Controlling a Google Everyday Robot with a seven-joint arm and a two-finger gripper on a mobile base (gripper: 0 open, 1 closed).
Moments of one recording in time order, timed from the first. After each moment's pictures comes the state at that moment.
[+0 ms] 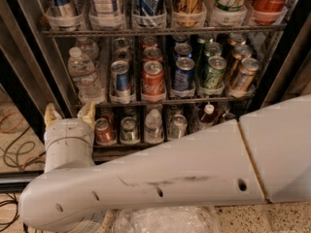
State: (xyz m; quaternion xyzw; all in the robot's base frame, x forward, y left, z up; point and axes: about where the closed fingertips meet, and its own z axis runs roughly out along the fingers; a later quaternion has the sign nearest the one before) arm 0.512 0.206 0.857 -0.07 0.74 0.12 0.66
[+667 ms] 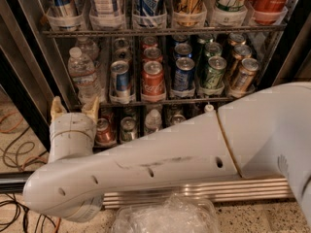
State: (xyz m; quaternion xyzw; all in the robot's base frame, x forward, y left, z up) arm 0.542 0.201 0.850 -0.04 0.73 0.11 0.67
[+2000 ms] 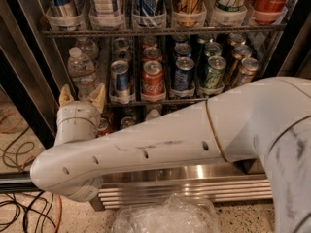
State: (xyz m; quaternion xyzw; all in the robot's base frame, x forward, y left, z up) arm 0.585 0.190 0.851 -0.03 0.72 0.07 0.69
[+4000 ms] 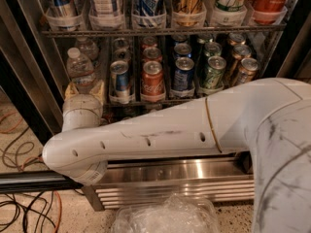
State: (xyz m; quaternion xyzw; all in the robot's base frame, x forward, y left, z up) arm 0.622 0.198 0.835 -0.02 0.73 0.10 0.68
